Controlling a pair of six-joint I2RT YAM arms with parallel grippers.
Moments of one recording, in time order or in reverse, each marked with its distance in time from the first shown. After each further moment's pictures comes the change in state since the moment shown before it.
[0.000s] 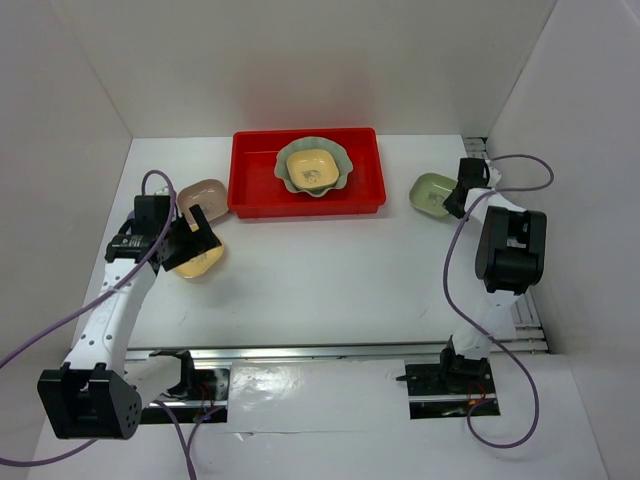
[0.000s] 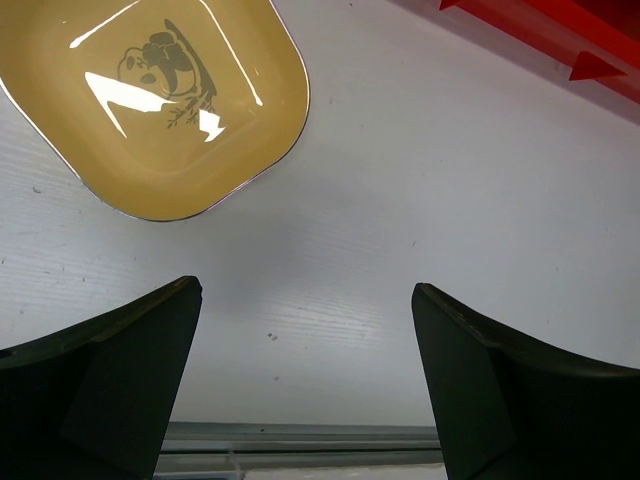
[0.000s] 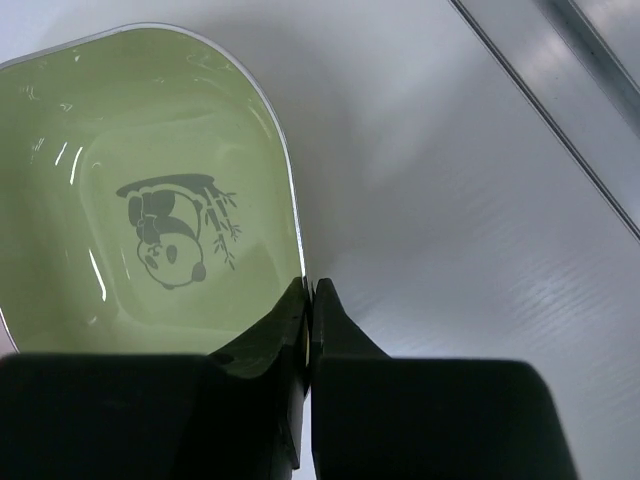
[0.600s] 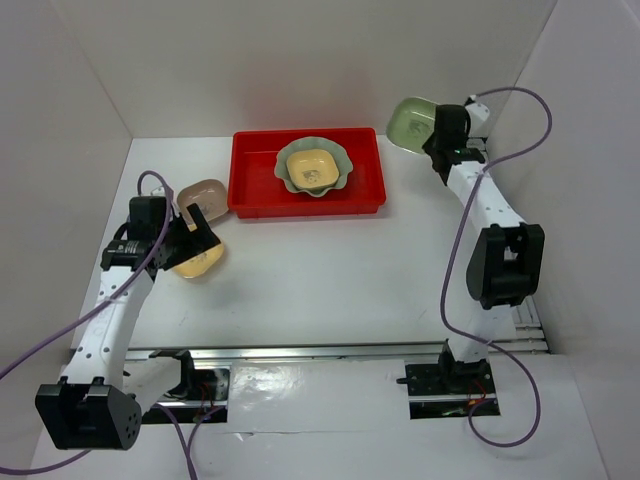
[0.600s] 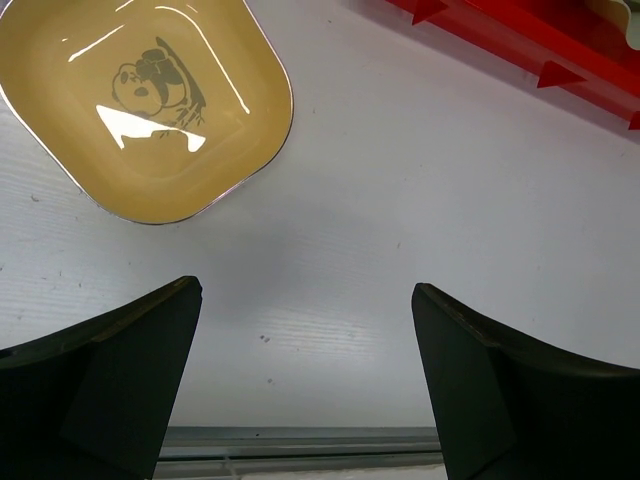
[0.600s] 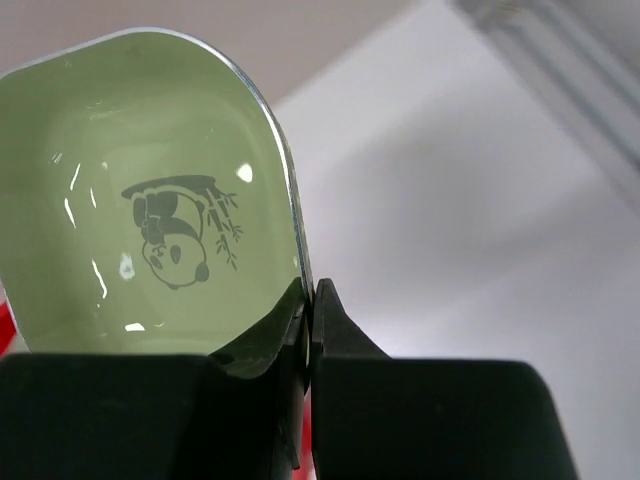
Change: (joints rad) left arm 0.000 -0.052 -0.001 0.002 0.011 0.000; right arm 0.204 -0.106 0.324 -0.076 0.203 0.069
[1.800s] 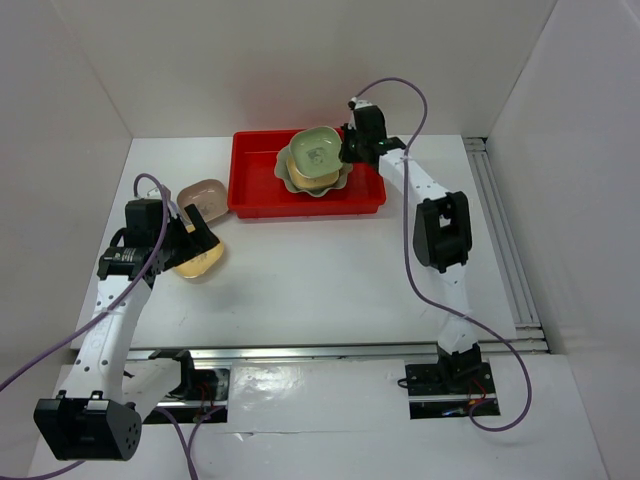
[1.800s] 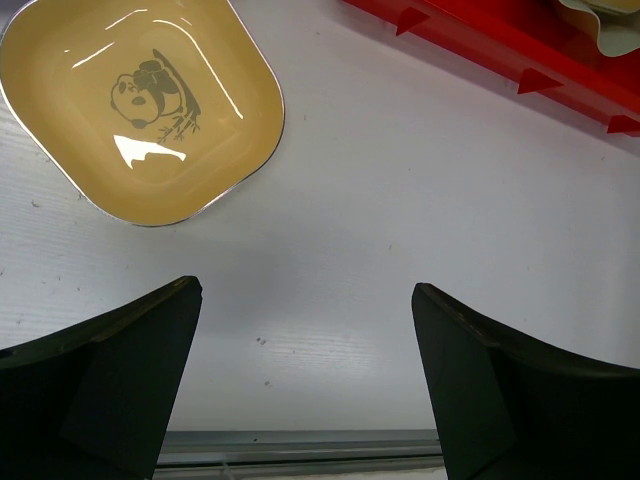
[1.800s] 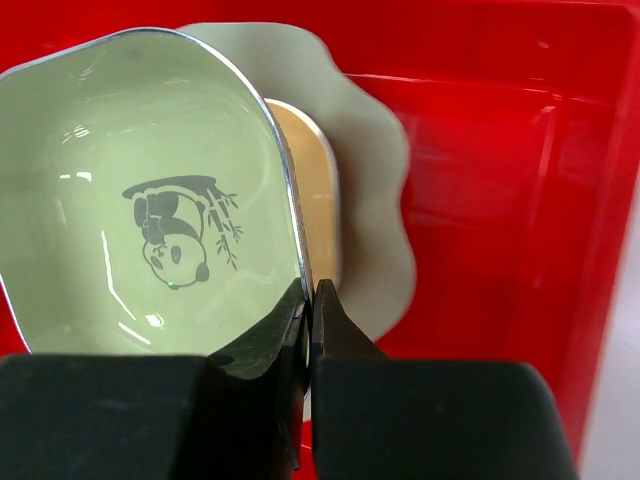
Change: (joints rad) left arm 0.000 -0.061 -0.015 0.013 0.003 0.000; right arm 0.290 0.478 0.493 -0.071 -0.481 -0.359
